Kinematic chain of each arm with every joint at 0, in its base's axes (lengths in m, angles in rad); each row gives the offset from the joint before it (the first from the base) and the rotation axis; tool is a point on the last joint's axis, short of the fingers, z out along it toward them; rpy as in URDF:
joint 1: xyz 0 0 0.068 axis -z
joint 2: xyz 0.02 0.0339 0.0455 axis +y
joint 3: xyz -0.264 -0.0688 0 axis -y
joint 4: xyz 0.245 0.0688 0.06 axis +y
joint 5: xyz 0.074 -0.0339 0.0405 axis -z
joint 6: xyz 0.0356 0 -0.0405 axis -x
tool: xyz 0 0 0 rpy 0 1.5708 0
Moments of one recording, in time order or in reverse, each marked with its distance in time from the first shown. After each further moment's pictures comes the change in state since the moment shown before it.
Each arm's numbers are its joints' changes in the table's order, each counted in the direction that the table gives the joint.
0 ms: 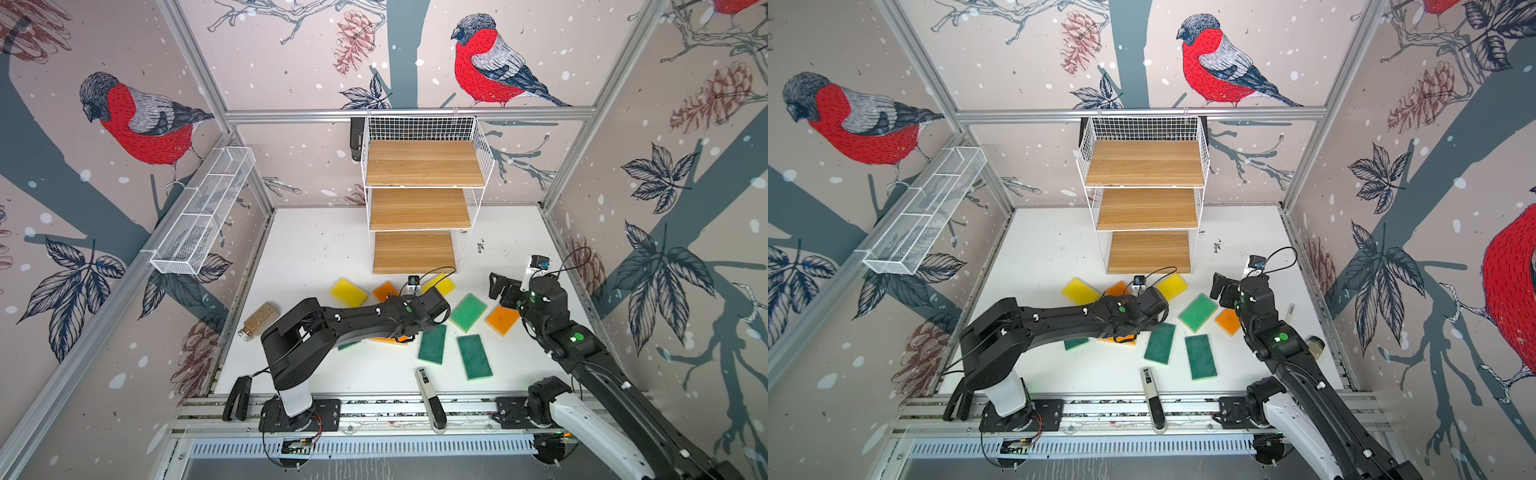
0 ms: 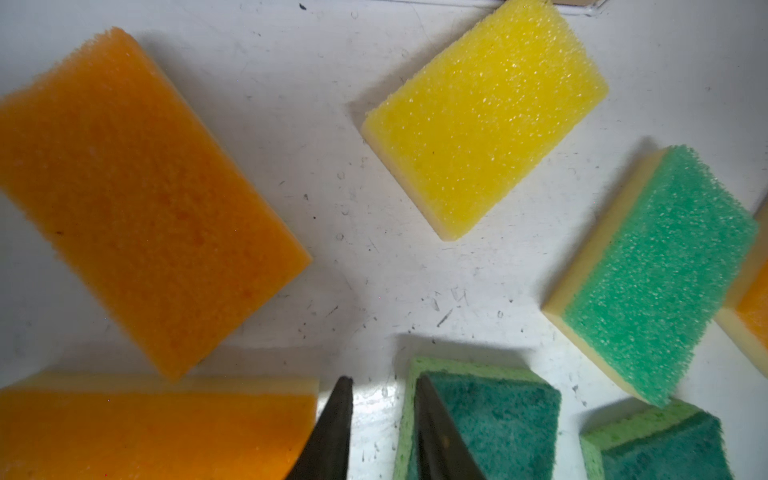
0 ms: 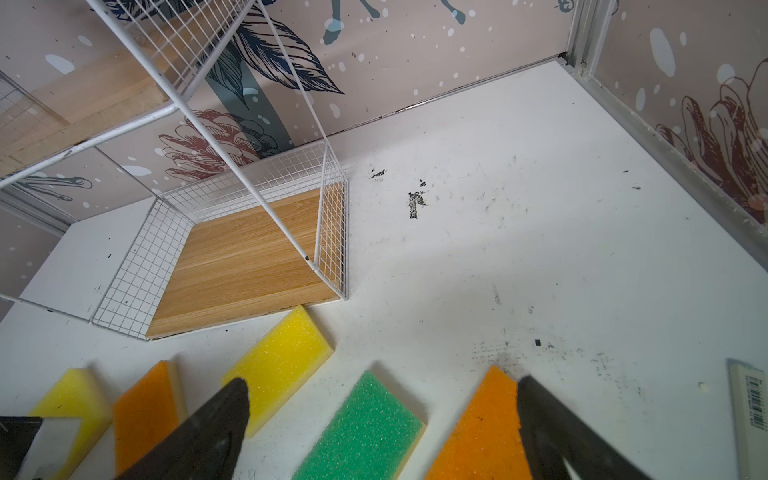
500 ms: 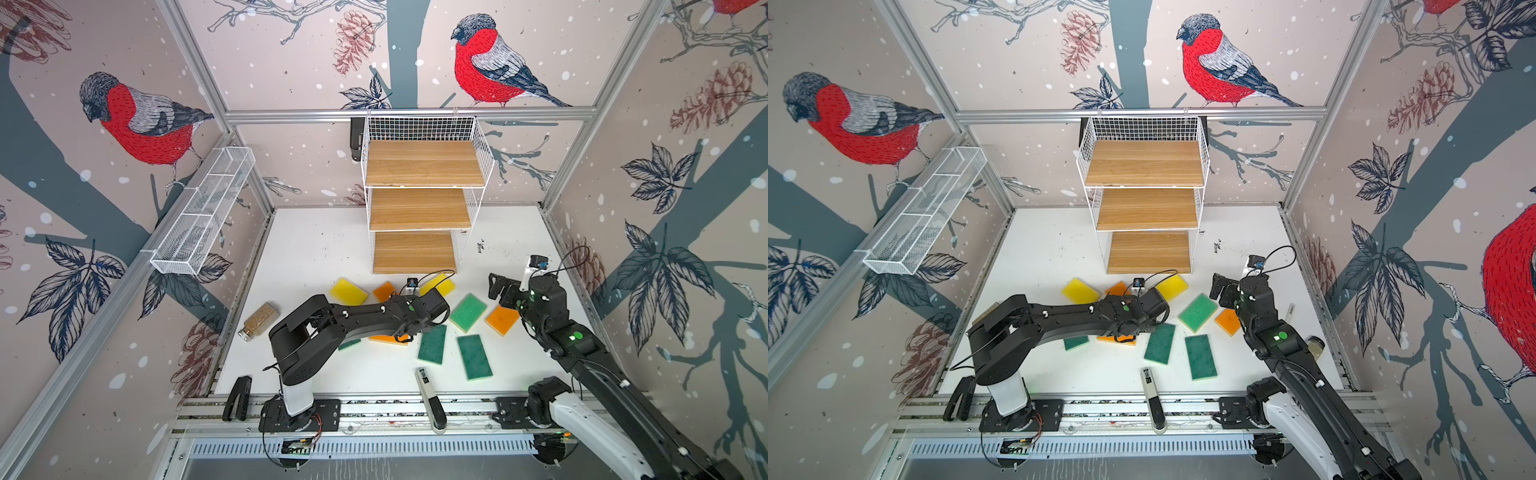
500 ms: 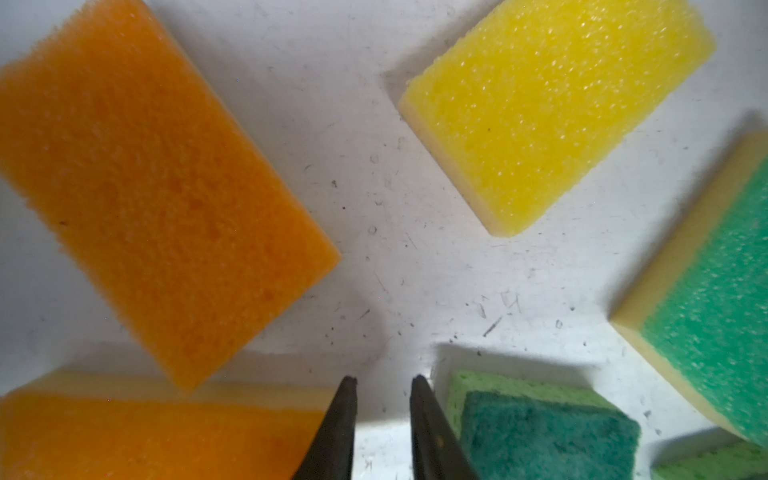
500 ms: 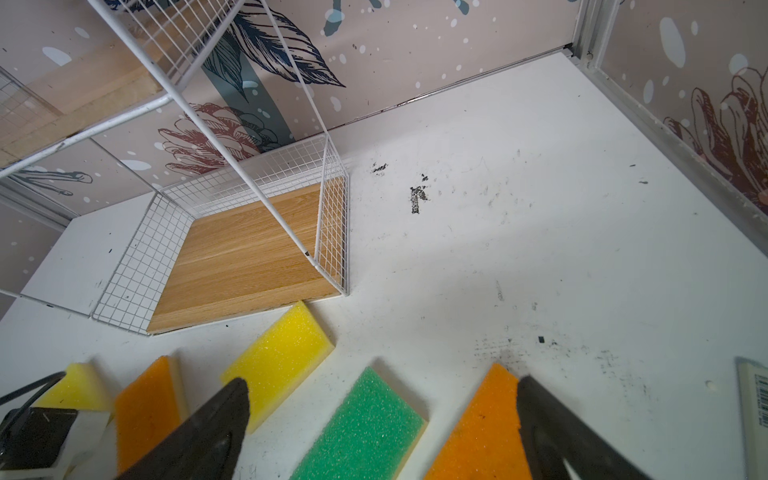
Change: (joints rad) left arm -0.013 0.040 0.001 0.035 0.000 0.002; right arm 0.009 0.011 0.000 0.000 -0.019 0.000
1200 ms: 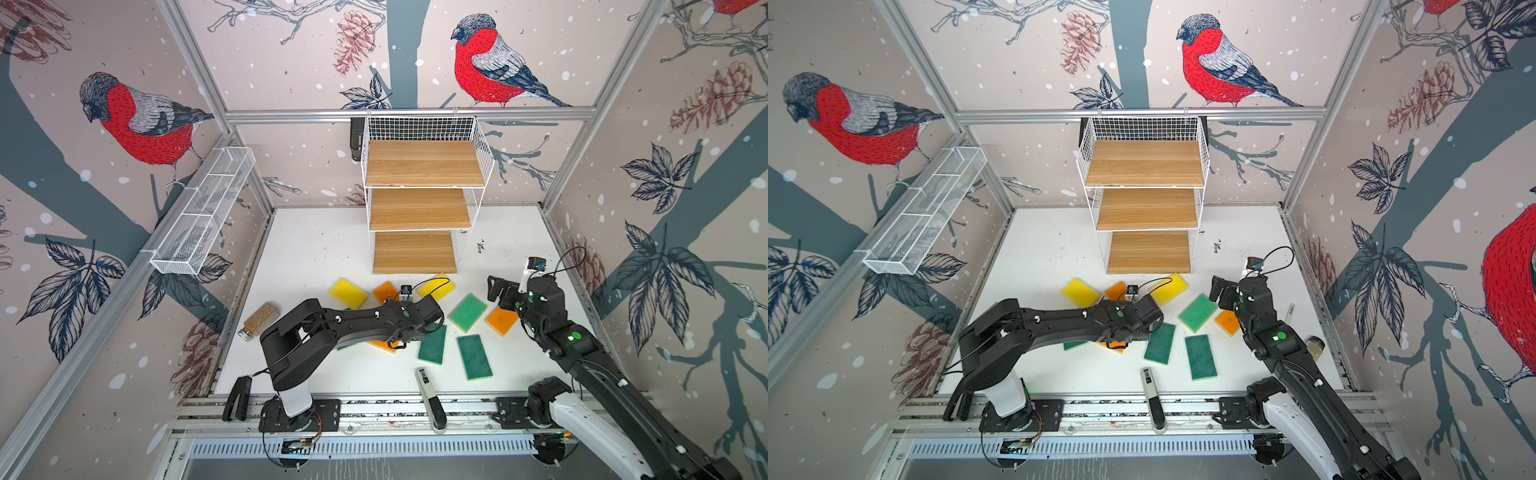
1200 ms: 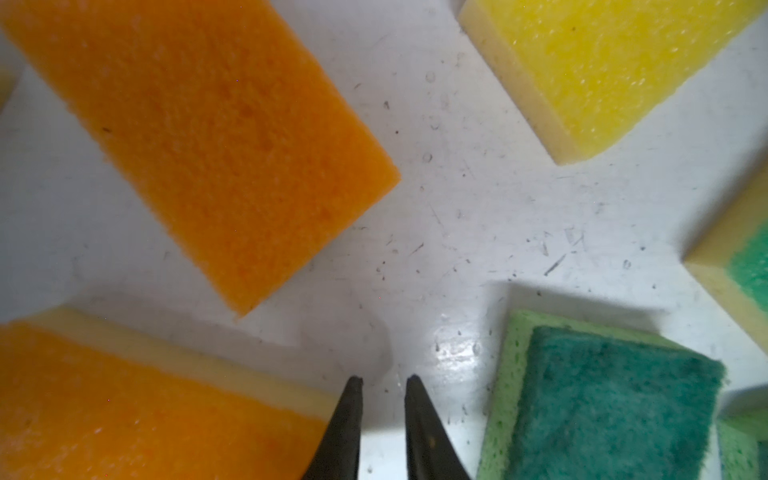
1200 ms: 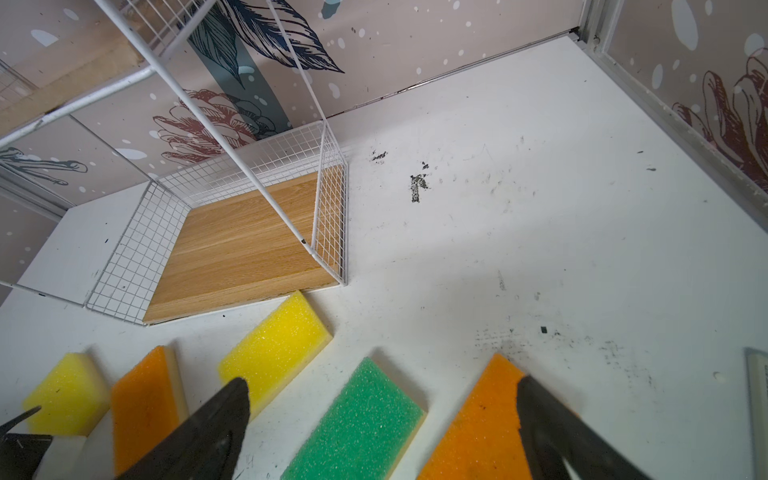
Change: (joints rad) left arm 0.015 -0.070 -0.089 0.048 0.026 0.032; right arm 0.002 0.003 -0.021 0.000 -0.012 -0.003
